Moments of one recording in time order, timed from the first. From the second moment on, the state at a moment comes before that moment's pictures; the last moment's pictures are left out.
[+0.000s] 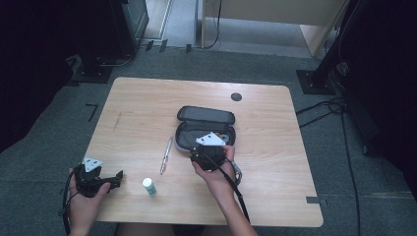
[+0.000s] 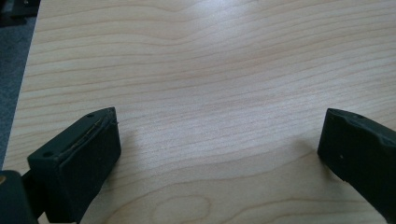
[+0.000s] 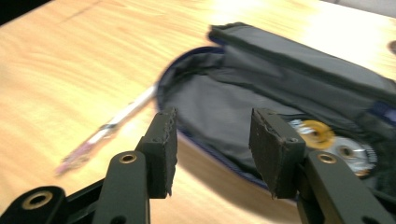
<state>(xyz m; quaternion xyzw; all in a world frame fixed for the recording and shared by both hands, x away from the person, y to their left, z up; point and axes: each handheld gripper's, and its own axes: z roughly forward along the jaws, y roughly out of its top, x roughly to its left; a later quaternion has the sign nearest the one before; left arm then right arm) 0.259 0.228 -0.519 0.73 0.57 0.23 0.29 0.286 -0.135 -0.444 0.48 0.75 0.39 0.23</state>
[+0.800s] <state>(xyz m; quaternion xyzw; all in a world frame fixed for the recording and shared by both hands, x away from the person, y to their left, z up) 0.260 0.228 -0.519 0.73 0.57 0.23 0.29 0.257 -0.079 -0.453 0.44 0.77 0.42 0.16</state>
